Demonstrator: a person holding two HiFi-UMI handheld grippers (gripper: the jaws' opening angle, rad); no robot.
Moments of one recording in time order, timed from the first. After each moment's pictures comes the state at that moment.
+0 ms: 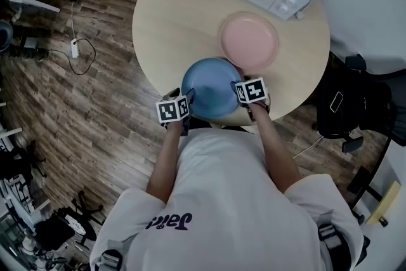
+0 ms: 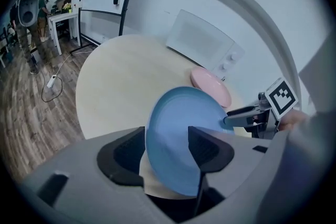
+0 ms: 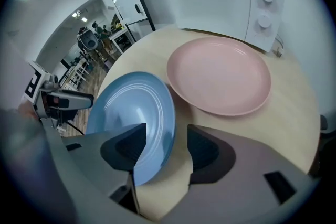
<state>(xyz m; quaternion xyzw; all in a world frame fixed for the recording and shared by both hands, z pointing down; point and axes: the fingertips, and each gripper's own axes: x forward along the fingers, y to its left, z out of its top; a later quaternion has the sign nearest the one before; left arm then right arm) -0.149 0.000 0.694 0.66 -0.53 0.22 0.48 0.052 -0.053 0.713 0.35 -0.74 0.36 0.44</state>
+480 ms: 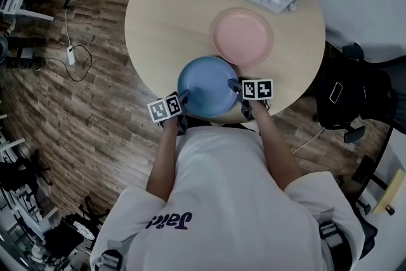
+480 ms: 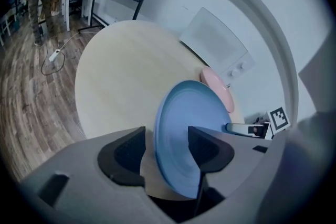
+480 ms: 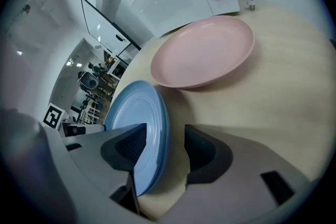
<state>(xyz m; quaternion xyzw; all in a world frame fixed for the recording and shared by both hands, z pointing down) -0.156 0.009 0.724 0.62 -0.52 0.17 0.56 0.060 -0.045 0.732 0.37 -0.72 0.51 0.28</state>
